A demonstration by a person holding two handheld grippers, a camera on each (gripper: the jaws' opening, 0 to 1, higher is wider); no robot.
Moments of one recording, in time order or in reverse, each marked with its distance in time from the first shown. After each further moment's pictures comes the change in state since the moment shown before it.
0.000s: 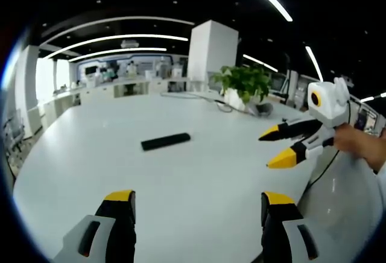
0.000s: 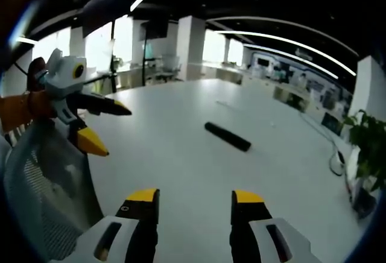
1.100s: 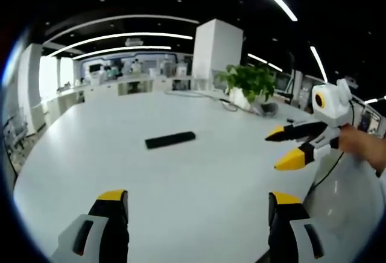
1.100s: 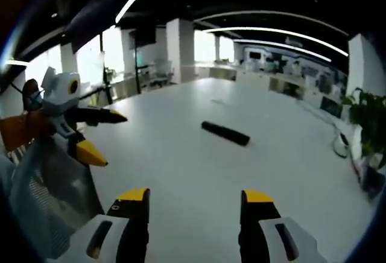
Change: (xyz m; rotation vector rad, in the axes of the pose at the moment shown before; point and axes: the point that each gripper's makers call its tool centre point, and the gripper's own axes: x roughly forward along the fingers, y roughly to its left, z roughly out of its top) left arm 0.004 0.007 -0.001 -0.014 0.018 0.025; right arm 0.001 -0.004 -0.001 0.128 -0.021 0.014
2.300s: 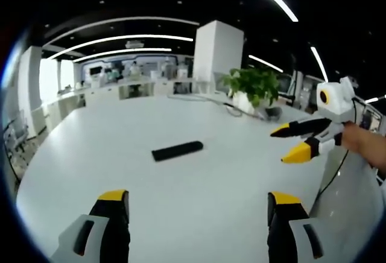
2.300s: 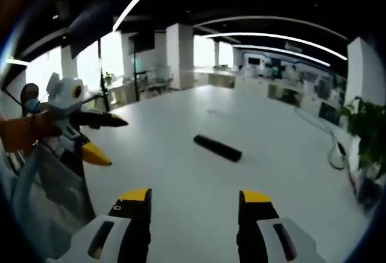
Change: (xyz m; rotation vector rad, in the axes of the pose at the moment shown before) left arm 0.013 0.025 0.028 0.006 -0.022 0.013; right arm 0.001 -0.022 0.033 -0.016 -0.038 -0.012
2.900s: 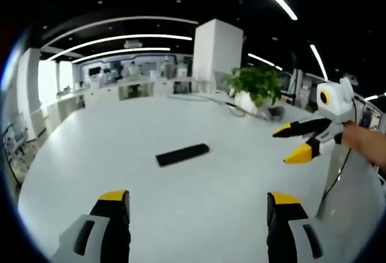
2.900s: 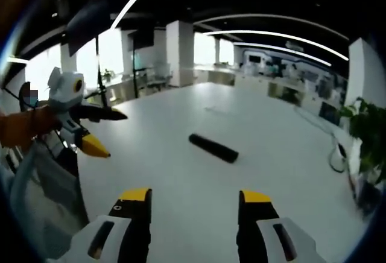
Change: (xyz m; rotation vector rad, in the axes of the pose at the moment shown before) left arm 0.015 0.018 0.009 0.013 0.010 0.001; right arm 0.015 -0.016 0.000 -0.010 0.026 0.001
